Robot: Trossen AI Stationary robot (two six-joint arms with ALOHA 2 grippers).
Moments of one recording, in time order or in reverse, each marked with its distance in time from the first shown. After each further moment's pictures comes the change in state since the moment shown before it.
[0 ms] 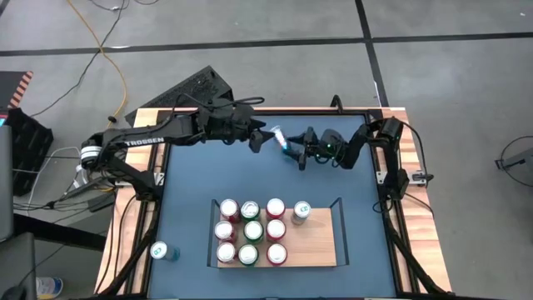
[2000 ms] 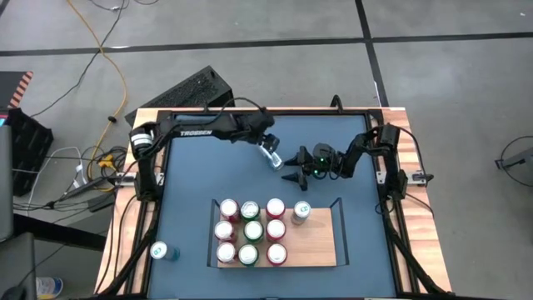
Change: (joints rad) left arm 0.086 0.461 0.185 -0.340 -0.220 -0.043; right arm 0.188 -0.004 -0.019 -0.196 -0.046 -0.012
